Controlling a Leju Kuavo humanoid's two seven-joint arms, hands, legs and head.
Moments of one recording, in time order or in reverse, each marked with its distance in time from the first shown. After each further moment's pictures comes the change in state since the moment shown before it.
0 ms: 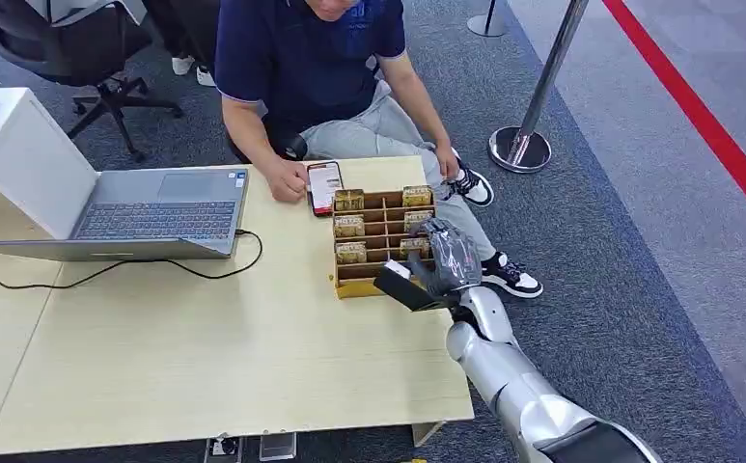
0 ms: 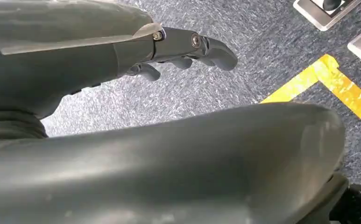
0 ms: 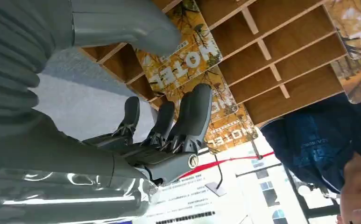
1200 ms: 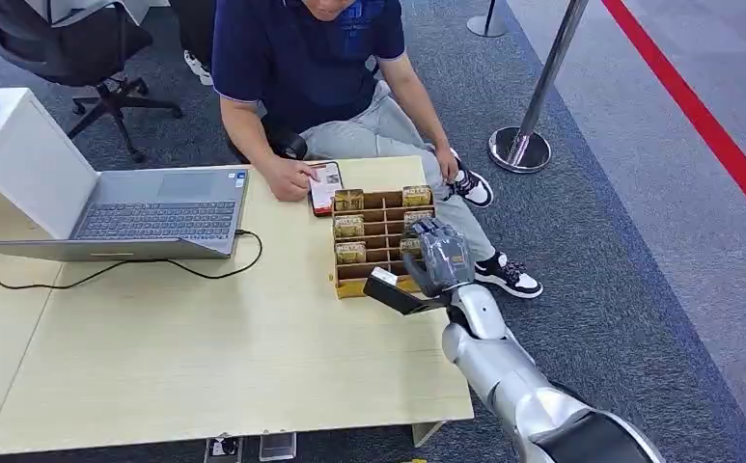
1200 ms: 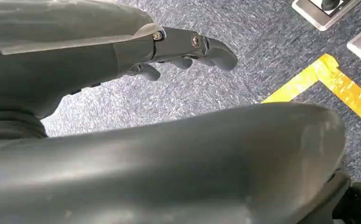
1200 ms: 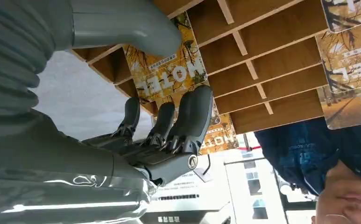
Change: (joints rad) left arm 0.000 0.000 -0.020 0.000 0.010 -0.001 0.000; right arm -0.037 0.008 0.045 0.063 0.123 -0.037 0.063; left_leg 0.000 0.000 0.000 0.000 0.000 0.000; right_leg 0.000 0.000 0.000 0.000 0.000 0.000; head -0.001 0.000
